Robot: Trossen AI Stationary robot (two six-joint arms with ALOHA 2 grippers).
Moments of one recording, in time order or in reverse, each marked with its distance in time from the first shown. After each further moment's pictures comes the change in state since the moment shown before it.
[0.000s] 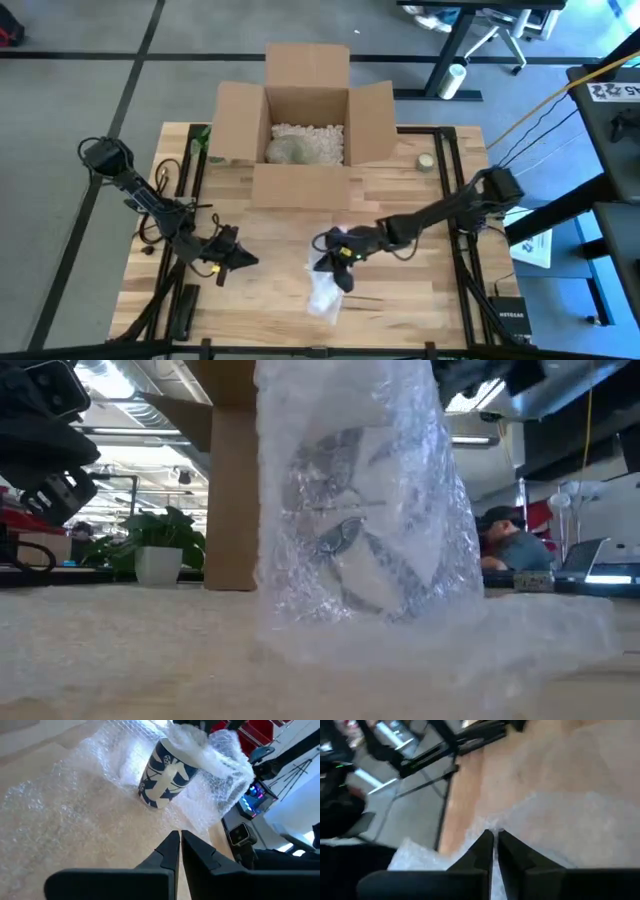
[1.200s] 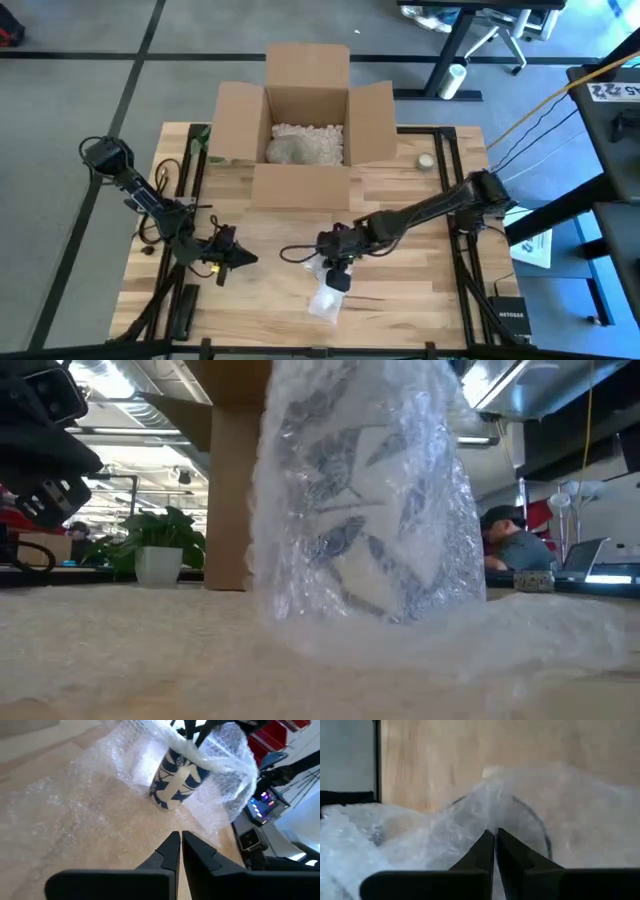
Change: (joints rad) left arm -0.017 0.000 0.000 -0.043 -0.075 -0.059; right arm -0.019 0.139 0.390 -0.799 0.007 -0.066
